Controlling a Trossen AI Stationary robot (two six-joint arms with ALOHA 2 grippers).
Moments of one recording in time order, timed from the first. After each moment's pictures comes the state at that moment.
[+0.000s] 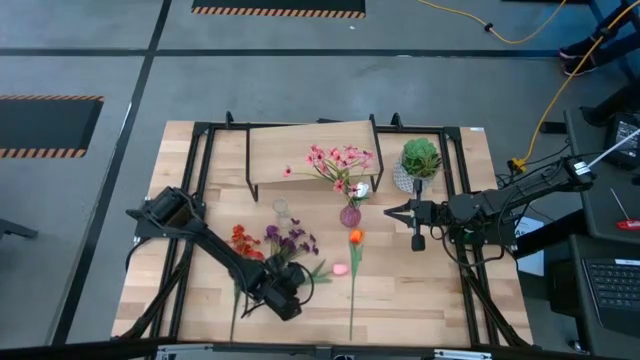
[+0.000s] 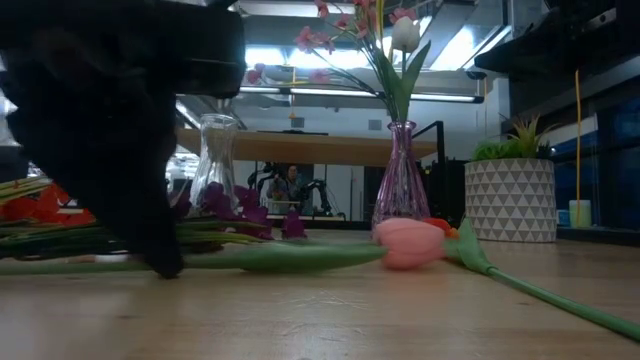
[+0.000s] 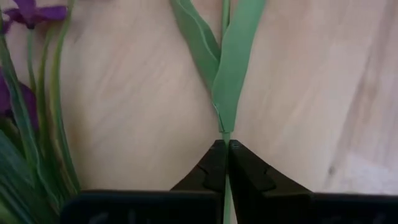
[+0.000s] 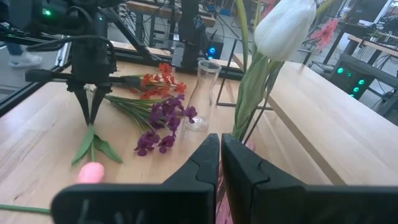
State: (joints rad) left arm -0.62 1.95 1.18 -0.41 -0.36 -1.01; right arm 0.33 0.69 0.30 0.20 0.42 -0.11
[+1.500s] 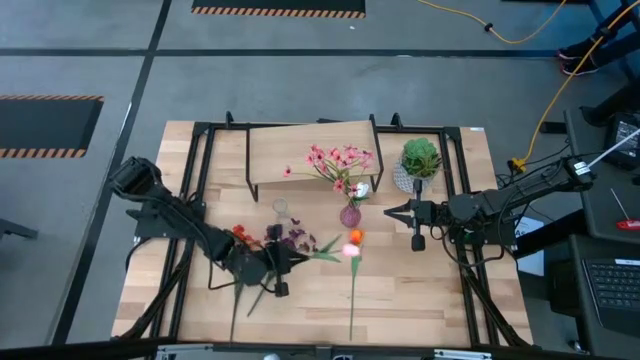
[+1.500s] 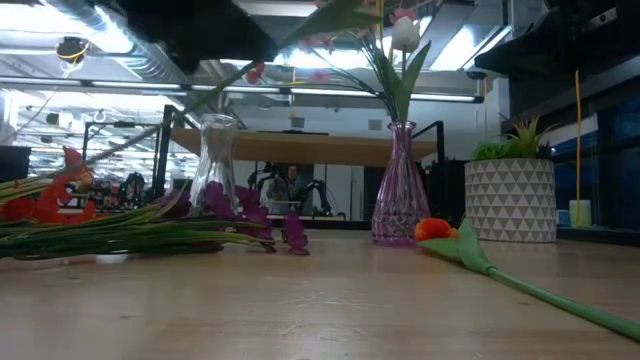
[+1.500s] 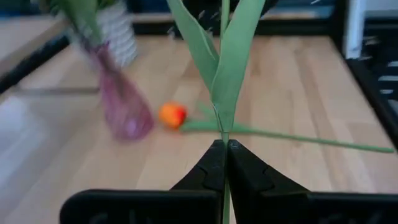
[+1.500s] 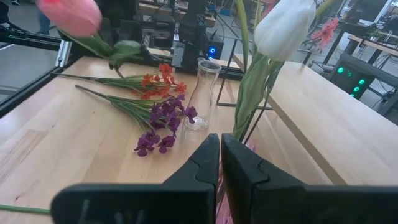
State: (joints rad) left arm -0.58 1.55 0.80 0.25 -0.70 -0.31; right arm 0.33 0.68 0.30 0.20 0.41 -0.11
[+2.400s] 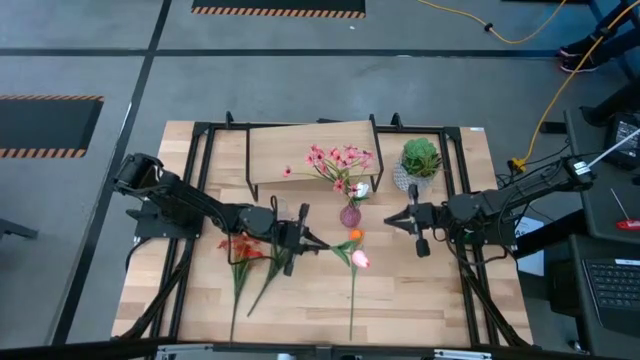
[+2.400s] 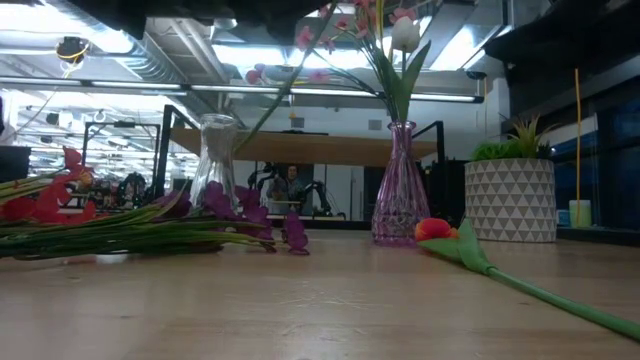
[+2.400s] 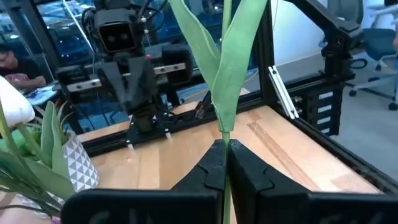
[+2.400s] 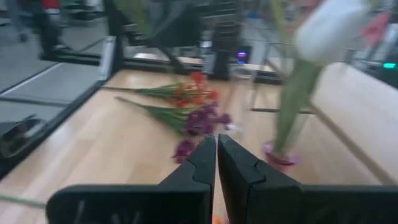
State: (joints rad) left arm -0.27 1.55 0.74 0.74 -0.09 0.19; right arm 0.33 0.69 0.30 0.22 0.27 -0.02
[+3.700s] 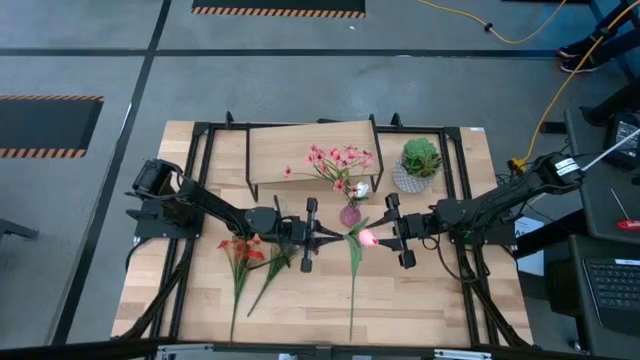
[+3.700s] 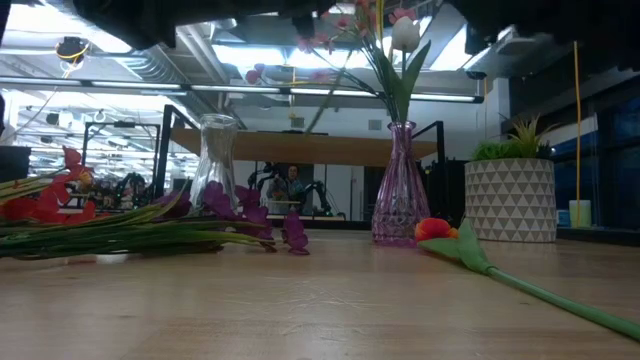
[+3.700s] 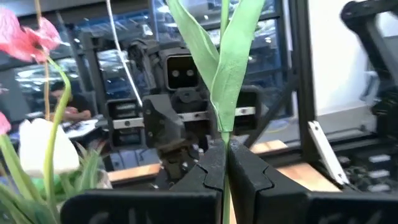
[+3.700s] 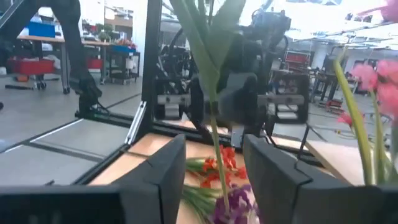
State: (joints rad) left arm -0.25 1.73 0.82 1.08 -0.19 0.20; right arm 0.33 1.14 0.33 0.93 0.12 -0.14
